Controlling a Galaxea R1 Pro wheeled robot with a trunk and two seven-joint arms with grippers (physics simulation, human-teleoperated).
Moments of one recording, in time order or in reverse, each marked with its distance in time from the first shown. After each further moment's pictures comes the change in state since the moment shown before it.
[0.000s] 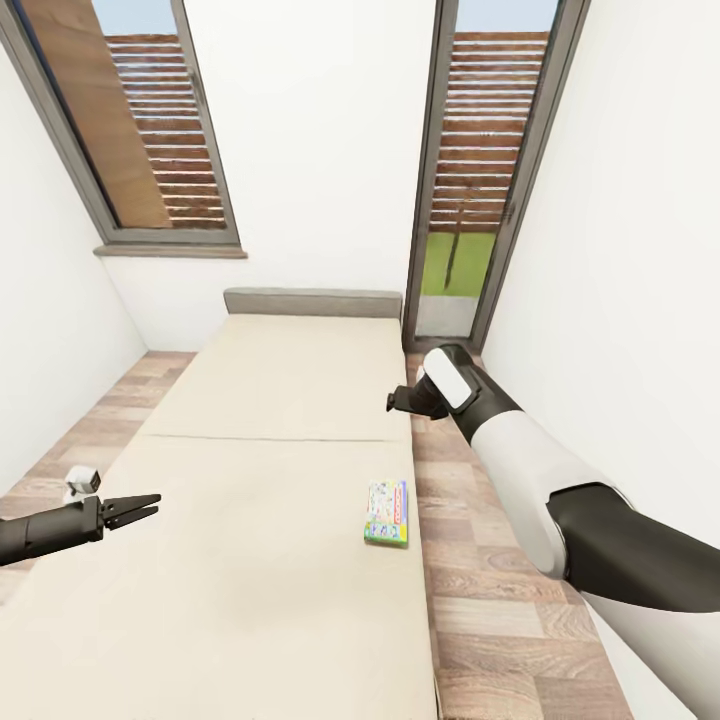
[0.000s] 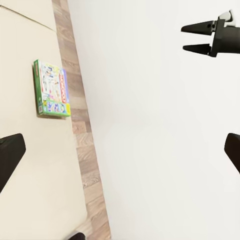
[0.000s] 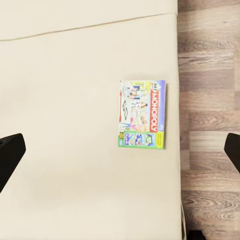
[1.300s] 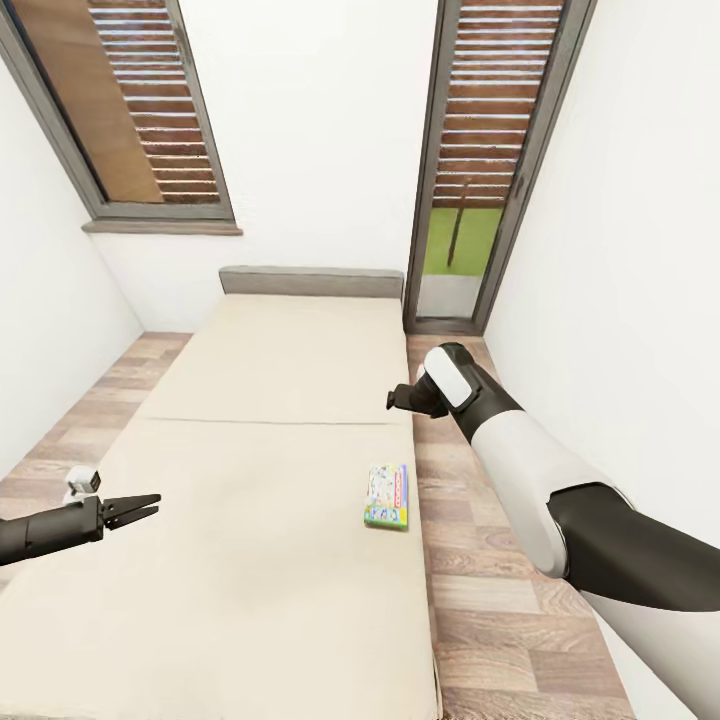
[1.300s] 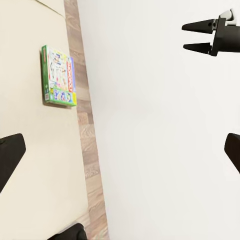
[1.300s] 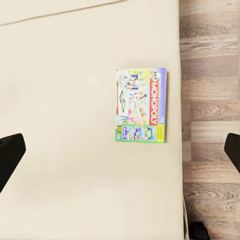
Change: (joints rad) left arm 0.000 0.000 -0.001 0.000 0.001 0.000 0.000; right arm -0.001 0.001 -0.007 -0.005 0.003 -0.005 0.000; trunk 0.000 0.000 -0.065
